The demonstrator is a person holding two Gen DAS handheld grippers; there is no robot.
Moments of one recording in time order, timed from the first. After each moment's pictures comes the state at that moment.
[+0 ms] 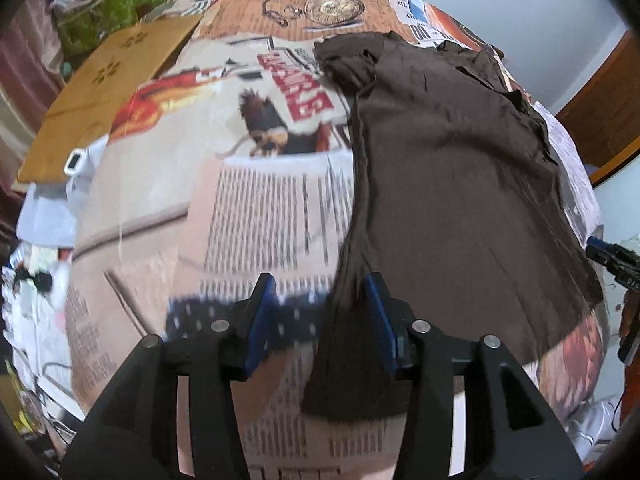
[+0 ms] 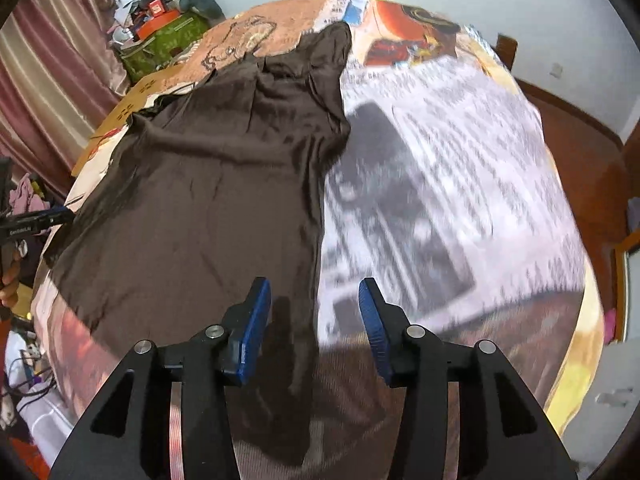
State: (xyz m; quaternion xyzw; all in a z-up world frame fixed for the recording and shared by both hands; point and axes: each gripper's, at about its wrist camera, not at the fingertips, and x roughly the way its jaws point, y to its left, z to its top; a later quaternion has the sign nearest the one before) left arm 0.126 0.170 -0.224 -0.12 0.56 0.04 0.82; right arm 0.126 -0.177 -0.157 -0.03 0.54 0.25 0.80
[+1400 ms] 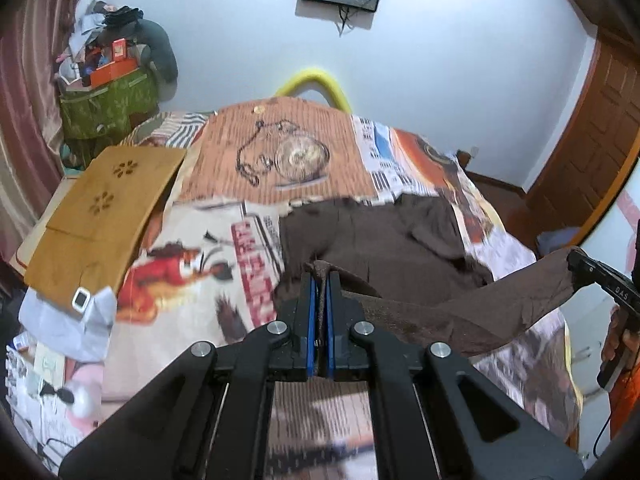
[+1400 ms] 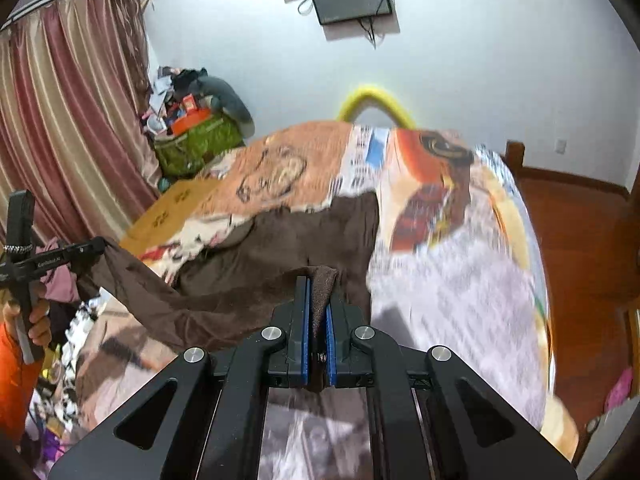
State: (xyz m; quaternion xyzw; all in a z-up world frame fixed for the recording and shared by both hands) left arm 0.214 0.168 -0.092 -0.11 0.38 0.04 0.92; right arm 0.187 -0.151 -0.047 0.03 0.37 0.29 0.88
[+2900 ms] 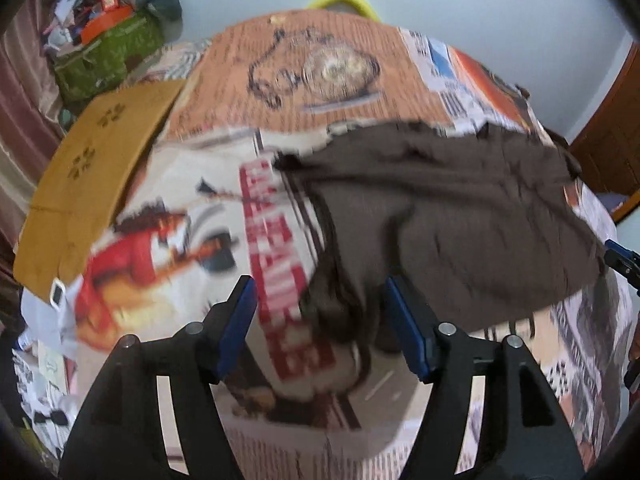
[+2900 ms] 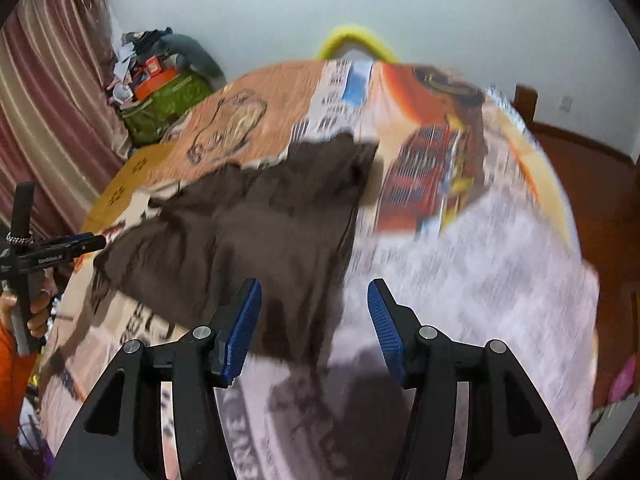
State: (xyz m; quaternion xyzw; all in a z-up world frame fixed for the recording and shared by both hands) left arm 0.305 0.197 -0.226 -0.08 0.51 0.07 0.85; right arm 0.268 -0.131 -0.136 0.02 0.47 0.27 0.84
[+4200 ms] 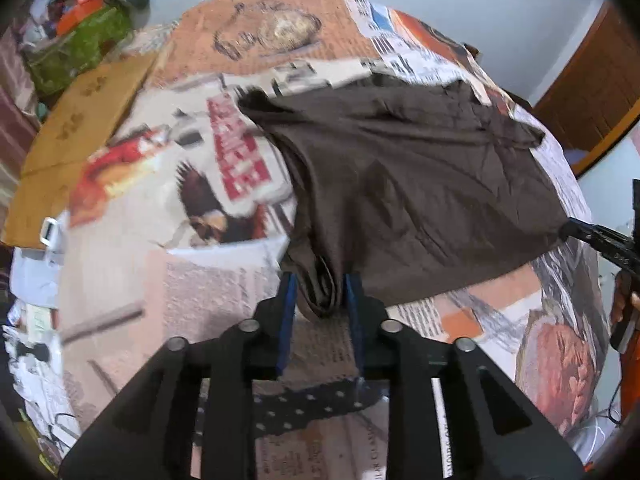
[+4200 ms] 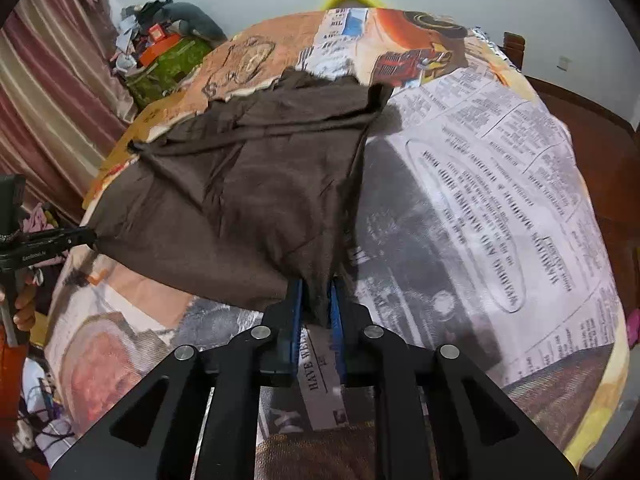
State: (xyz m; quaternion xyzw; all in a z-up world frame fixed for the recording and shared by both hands) left arm 0.194 0.153 -0.206 -0.07 0.53 0.01 0.84; right arm 0.180 -0.164 -0.149 0.03 0.52 0.27 0.81
